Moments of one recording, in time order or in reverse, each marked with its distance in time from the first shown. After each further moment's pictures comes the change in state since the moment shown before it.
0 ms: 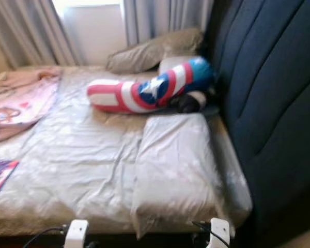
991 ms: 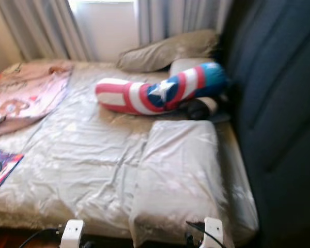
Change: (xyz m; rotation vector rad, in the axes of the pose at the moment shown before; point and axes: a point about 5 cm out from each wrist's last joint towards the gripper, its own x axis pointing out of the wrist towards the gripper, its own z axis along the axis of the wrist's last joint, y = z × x) left arm -0.001 0.006 -0.002 -0.011 0.001 0.005; right arm 0.001 0.011 -0.001 -0.004 -0.004 0.040
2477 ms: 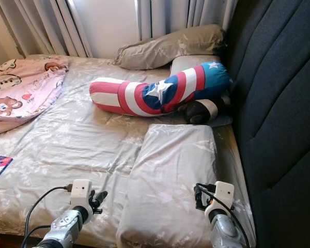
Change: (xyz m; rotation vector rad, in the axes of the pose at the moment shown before) left arm 0.004 -0.017 0.103 -0.044 -0.425 -0.092; right arm 0.003 -0.001 0.096 0.033 -0.395 0.004
